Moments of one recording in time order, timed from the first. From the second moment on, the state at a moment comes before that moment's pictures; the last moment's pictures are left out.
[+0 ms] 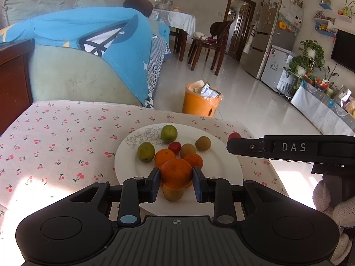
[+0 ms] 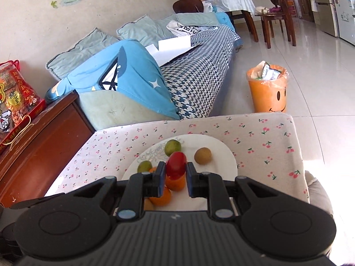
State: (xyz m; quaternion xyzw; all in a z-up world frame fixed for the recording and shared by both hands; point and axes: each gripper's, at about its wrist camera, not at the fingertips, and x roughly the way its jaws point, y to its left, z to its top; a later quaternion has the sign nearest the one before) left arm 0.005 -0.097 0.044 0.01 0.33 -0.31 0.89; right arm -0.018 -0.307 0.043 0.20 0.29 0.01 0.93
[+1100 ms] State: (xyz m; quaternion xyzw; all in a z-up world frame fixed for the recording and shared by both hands) left arm -0.005 -0.133 0.048 0.08 0.35 -0.30 0.88; right arm -0.013 -0.327 0.027 0.25 0.33 -0.04 0.91
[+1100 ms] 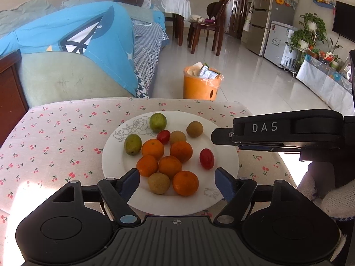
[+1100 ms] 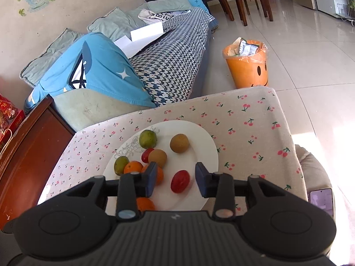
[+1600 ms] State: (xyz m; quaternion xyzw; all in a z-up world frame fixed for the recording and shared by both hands) left arm -0.006 -0.100 0.066 0.08 0.43 -0.19 0.88; right arm -0.024 -0.308 0.048 0.19 0.36 -0.07 0.91
